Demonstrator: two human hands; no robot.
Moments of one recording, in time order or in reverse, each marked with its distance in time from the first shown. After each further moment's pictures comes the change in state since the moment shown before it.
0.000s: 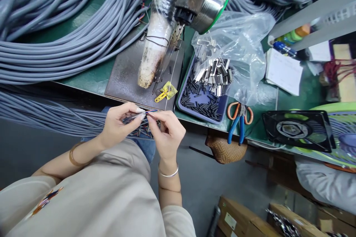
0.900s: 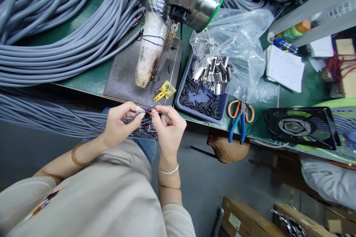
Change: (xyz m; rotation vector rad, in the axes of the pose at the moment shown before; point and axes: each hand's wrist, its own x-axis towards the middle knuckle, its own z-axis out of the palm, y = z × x) left_hand 0.003 0.003 0.006 0.063 0.040 -0.030; right_hand 0.007 0.006 0.004 0.099 0.062 0.340
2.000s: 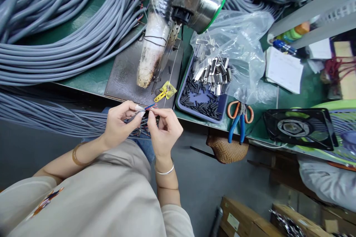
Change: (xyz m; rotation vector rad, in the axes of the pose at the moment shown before) left_hand -0.002 -0.001 0.000 -0.050 0.029 -0.066; right_hand -0.011 -0.006 0.013 -0.123 0.085 -0.196
